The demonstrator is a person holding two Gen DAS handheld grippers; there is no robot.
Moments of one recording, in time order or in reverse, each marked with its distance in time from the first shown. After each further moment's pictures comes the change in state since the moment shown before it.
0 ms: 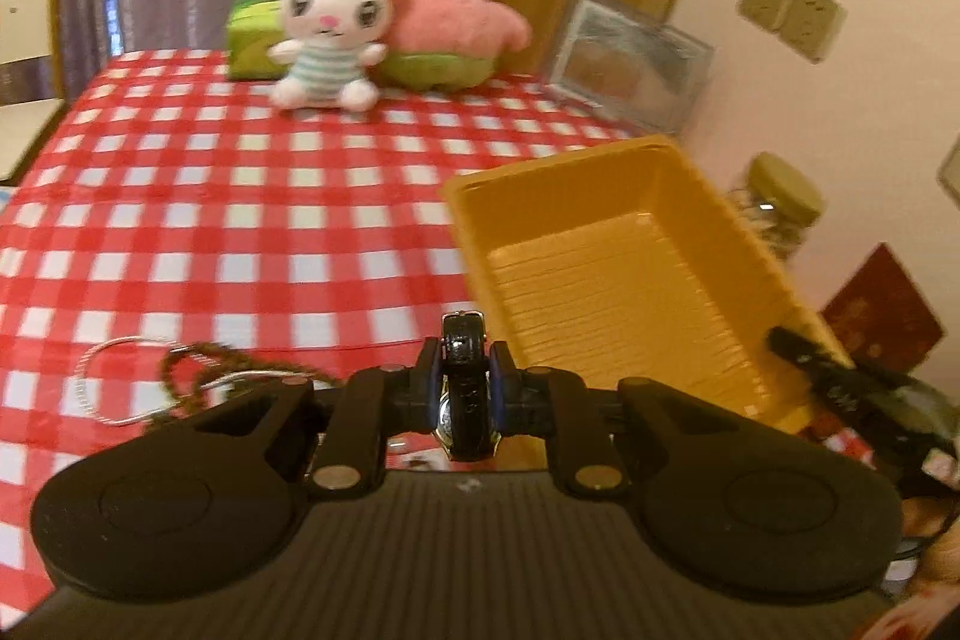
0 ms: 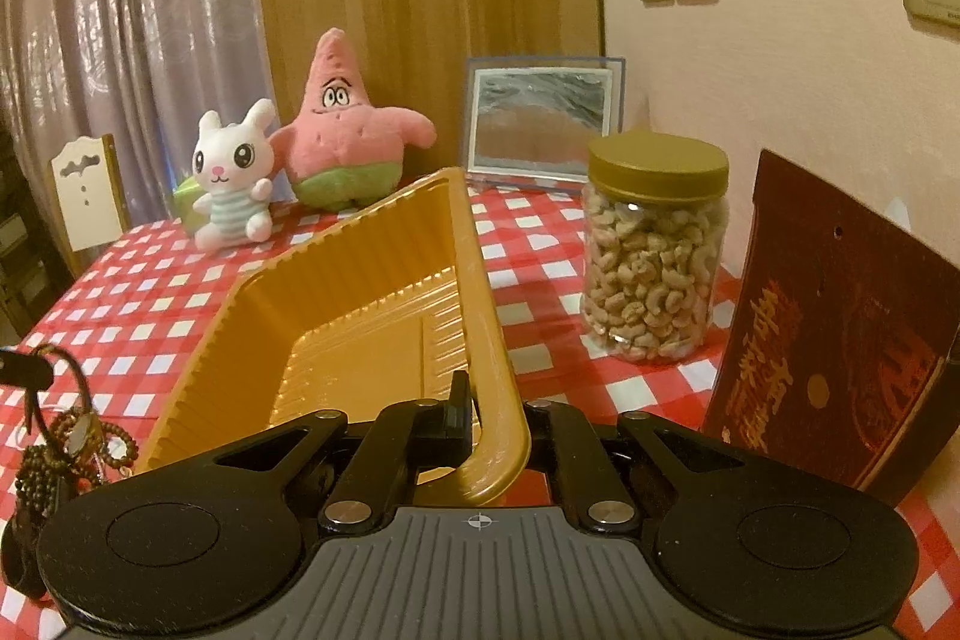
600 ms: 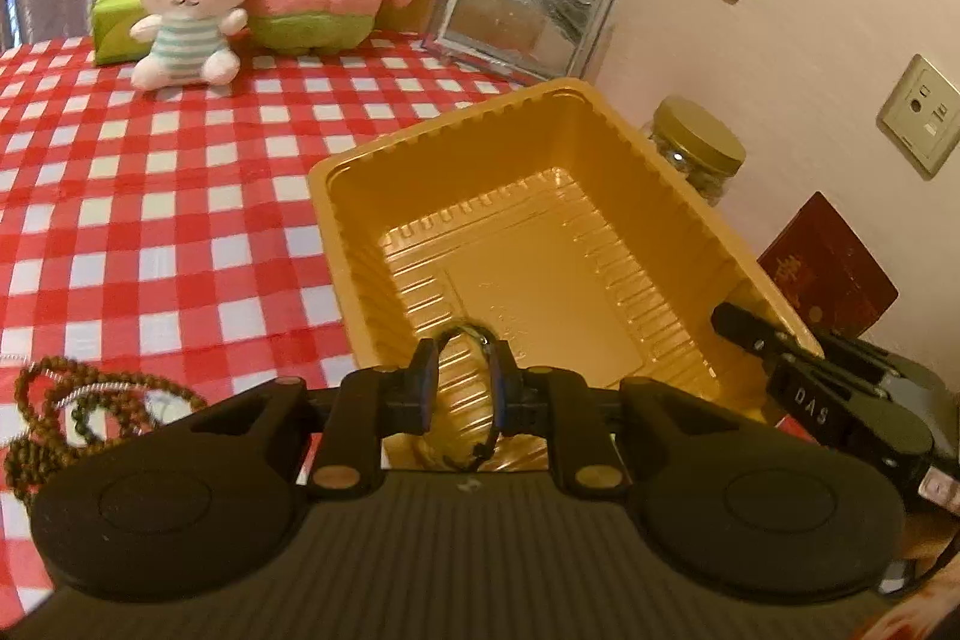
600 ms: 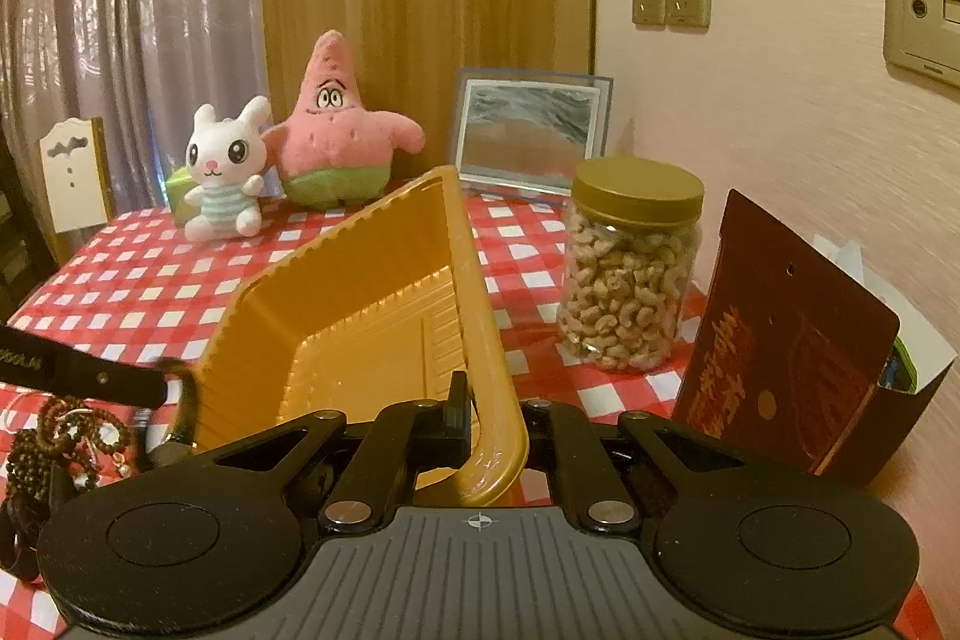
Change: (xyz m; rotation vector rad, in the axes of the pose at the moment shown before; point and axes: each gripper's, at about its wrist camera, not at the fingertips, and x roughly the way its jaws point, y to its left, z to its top) left arm 0.046 -0.041 -0.004 0.080 0.068 -0.152; right arm -0.017 0.007 0.001 -0.040 0.006 -0.057
